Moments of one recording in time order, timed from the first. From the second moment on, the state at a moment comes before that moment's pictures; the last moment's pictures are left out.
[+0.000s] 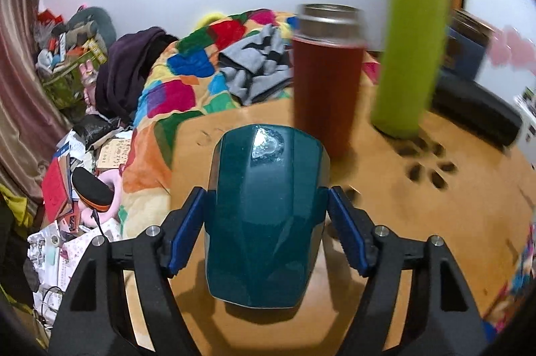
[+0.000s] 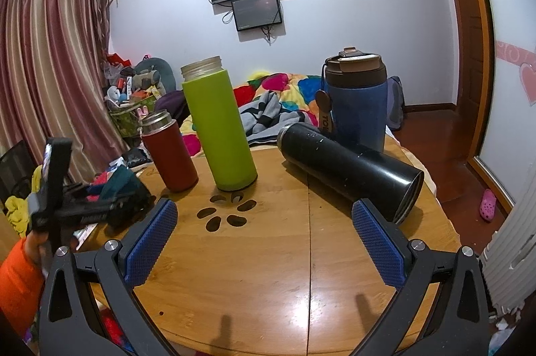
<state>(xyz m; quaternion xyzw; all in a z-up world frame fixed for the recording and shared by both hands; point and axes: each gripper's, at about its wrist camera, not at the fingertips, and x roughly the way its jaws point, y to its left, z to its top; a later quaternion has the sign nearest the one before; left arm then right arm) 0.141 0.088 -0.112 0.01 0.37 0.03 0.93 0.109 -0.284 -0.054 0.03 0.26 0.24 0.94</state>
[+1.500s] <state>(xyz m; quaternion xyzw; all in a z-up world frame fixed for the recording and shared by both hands) 0.056 0.023 -0.109 0.00 0.34 -0.03 0.94 0.088 -0.268 -0.066 0.01 0.28 0.27 0.92</state>
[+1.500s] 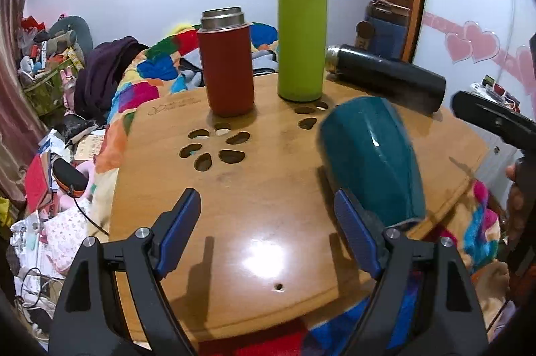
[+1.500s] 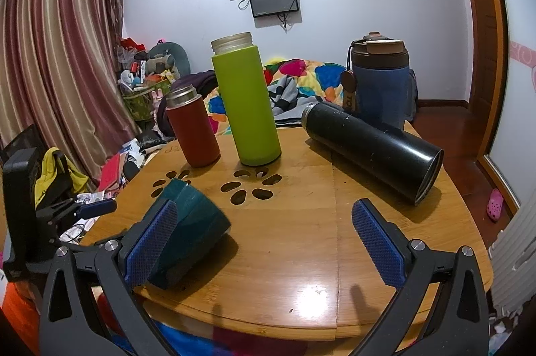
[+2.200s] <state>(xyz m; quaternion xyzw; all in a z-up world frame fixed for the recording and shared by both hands) 0.052 -0.015 -0.056 0.02 0.27 -0.09 0.96 0.094 -0.220 -0.106 -0.03 0.32 0.41 0.85</state>
